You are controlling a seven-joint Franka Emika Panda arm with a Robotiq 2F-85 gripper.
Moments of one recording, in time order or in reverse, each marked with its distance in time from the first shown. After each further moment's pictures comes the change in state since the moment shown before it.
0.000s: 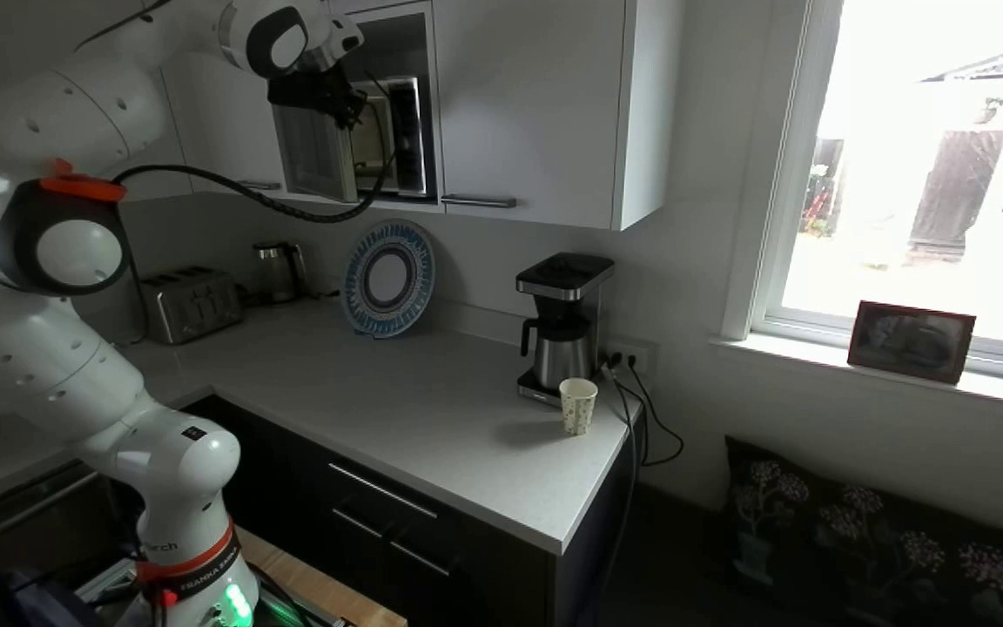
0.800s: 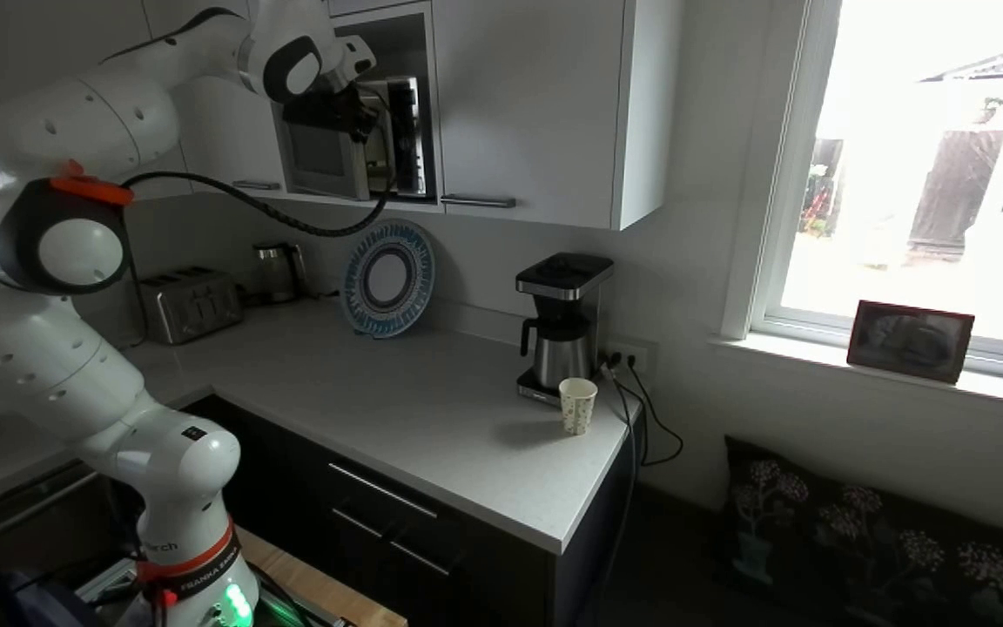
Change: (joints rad) arm 0.000 0.002 0.010 -0.103 -0.005 0.137 0.044
